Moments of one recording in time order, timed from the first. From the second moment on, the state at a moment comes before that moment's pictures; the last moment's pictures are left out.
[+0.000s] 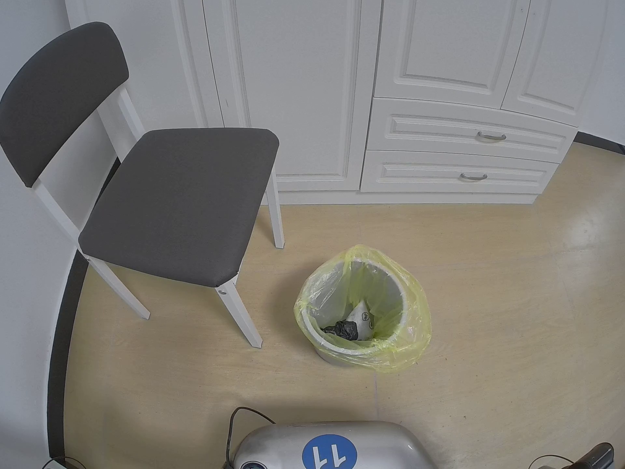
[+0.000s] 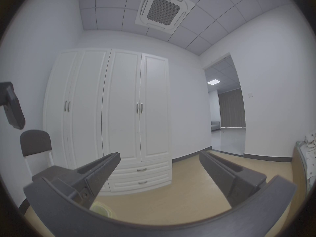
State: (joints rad) left arm 0.01 0.18 -0.83 0.19 0.03 -0.06; right arm 0.00 0.04 -0.98 0.39 -0.40 -0.04
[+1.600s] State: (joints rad) left arm 0.00 0.01 -0.23 -0.46 0.01 0.19; right arm 0.00 0.01 -0.68 -0.28 -0.18 -0.09
